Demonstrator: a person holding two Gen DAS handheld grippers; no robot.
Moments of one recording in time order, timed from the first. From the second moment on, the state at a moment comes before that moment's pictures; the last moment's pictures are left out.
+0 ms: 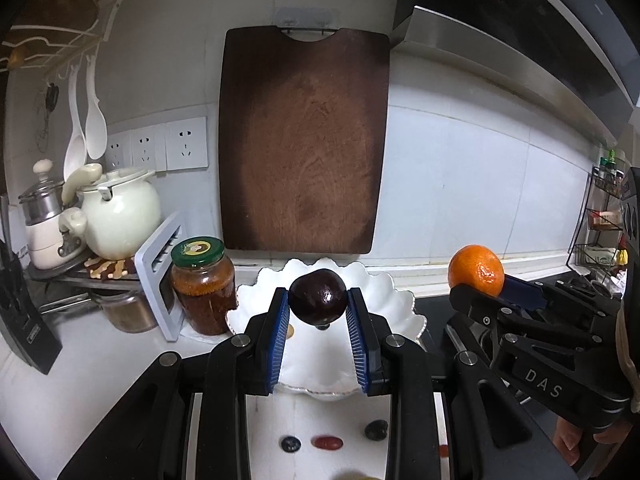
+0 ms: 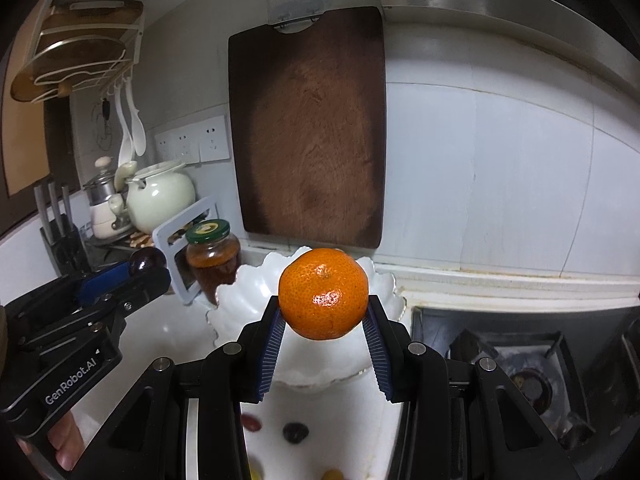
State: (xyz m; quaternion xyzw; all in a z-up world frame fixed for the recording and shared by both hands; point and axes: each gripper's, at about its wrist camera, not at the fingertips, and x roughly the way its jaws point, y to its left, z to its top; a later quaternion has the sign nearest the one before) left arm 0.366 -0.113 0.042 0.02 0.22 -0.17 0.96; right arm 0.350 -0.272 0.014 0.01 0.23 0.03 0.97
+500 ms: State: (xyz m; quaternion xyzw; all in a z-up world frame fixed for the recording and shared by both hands) left arm 0.444 -0.127 0.017 0.03 0.27 -0.17 0.95; right arm 0.423 -0.277 -0.010 0.01 0.29 0.01 0.96
